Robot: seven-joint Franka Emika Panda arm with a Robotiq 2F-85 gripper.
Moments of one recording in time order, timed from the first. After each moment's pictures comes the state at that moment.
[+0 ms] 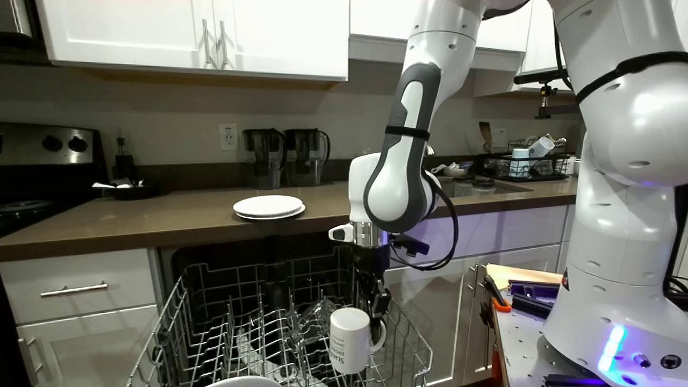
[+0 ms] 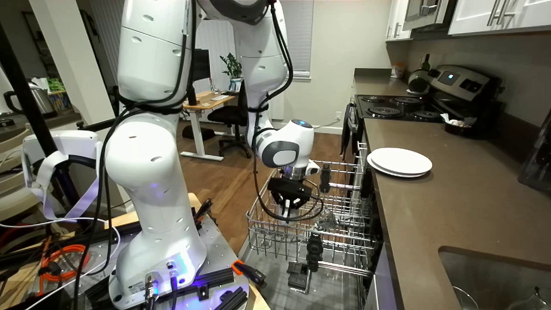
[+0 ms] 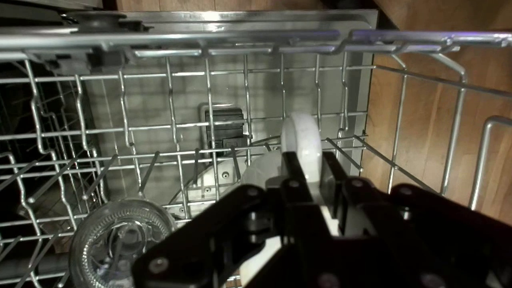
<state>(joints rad) -0.22 0.34 0.22 -2.69 0.14 2.94 -0.80</state>
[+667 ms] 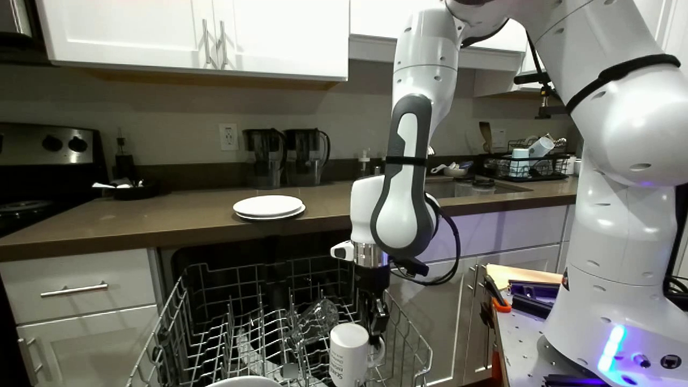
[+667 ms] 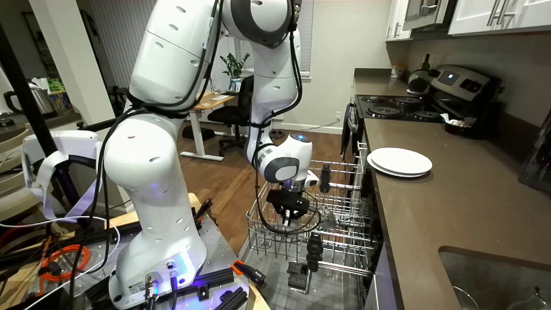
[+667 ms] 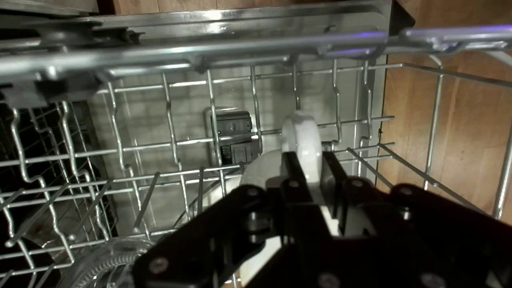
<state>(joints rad) -0.23 0.50 0.19 -2.65 0.00 3.08 -0.67</state>
